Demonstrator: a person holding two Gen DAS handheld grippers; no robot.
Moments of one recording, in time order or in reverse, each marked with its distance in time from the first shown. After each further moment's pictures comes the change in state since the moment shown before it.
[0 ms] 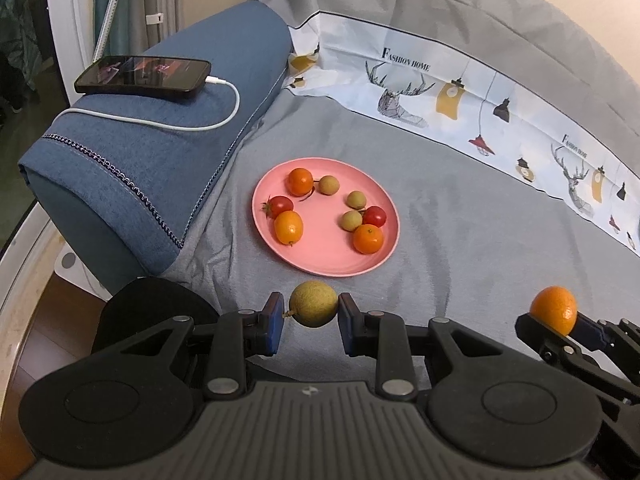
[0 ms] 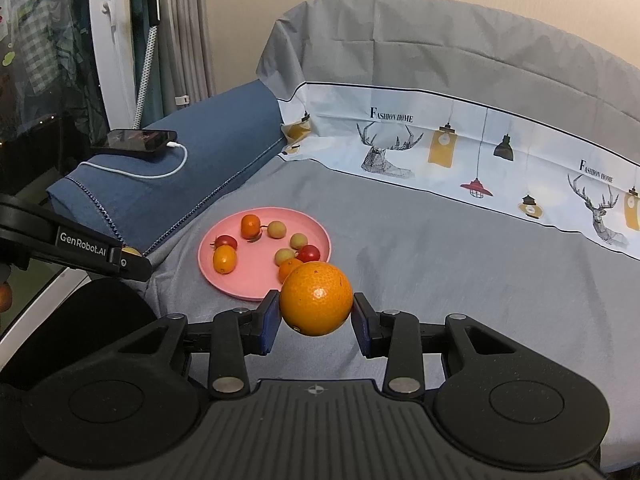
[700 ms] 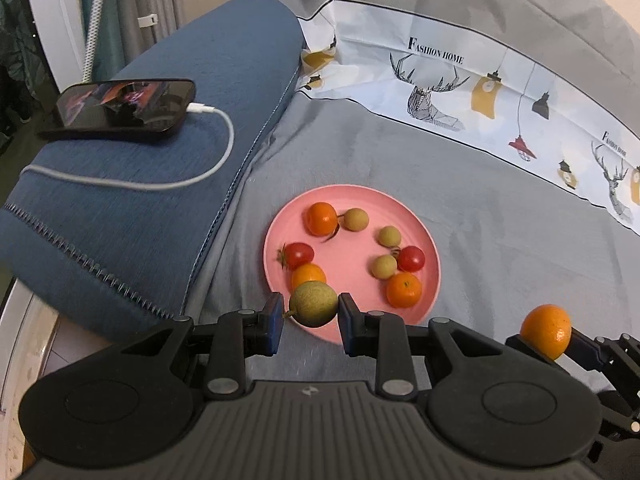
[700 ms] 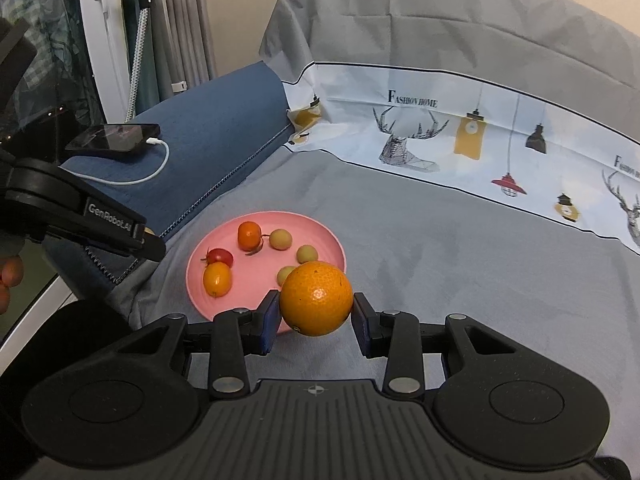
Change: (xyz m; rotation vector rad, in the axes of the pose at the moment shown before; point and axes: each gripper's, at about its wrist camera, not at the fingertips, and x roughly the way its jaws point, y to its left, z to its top) left arm 0.075 -0.004 0.076 0.037 0.053 0.084; right arm 0.091 0.000 0.038 0.002 0.055 0.050
